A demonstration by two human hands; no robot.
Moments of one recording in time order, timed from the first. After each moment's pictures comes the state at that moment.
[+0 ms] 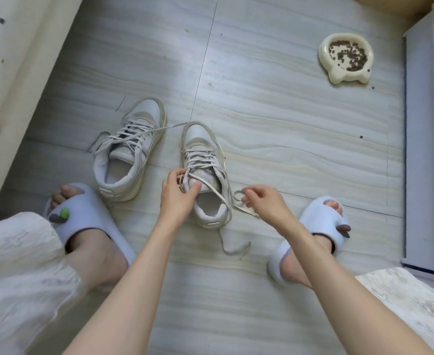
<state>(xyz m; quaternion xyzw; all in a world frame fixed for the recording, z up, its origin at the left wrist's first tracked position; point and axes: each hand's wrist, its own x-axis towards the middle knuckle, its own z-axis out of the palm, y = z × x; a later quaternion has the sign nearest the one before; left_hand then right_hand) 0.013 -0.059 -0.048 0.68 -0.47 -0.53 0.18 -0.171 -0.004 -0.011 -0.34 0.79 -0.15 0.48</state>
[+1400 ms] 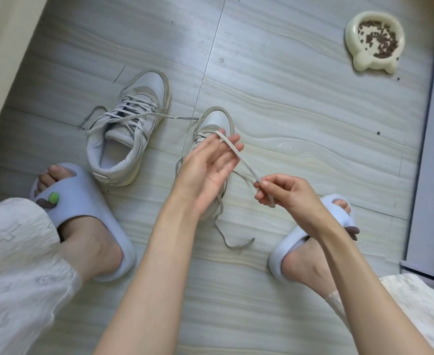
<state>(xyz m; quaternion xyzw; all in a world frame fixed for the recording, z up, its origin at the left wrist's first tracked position) -0.024 -0.085 0.021 0.42 -0.02 -0.83 0.37 -0.184 -0.010 0.022 -0.27 0.68 -0.30 0.61</state>
